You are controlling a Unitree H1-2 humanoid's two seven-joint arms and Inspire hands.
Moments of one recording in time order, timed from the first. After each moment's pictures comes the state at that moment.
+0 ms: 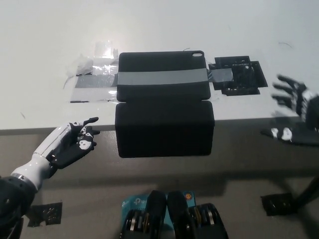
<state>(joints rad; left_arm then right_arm) -0.28 0.41 -0.04 -0.21 -0.07 0.45 -0.29 -0.36 -0.16 -0.35 -0.16 -0.18 0.46 0.63</state>
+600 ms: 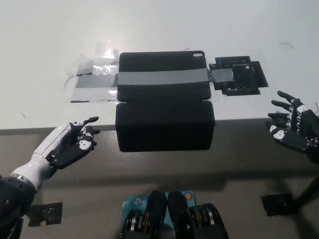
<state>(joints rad) -0.27 0.41 -0.04 -0.22 -0.07 0.45 -0.29 -0.34 -0.16 -0.23 -0.09 -0.18 0.42 0.41</state>
